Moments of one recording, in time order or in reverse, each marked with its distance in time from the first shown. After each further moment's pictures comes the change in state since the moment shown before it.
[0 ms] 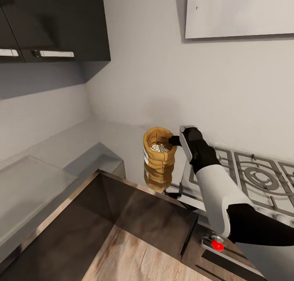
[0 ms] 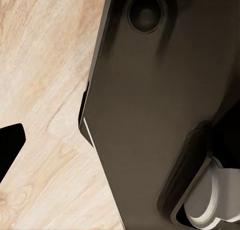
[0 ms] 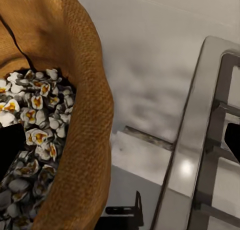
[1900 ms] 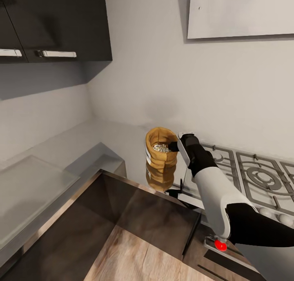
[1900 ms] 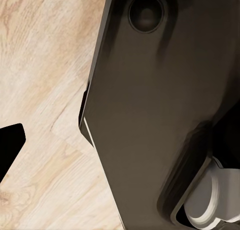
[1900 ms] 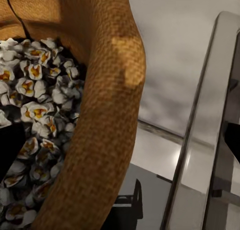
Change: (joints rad) left arm 0.000 -0.001 0.001 0.000 0.000 0.000 0.004; right arm 0.008 0.000 0.003 0.103 0.014 -0.060 -0.012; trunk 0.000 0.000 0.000
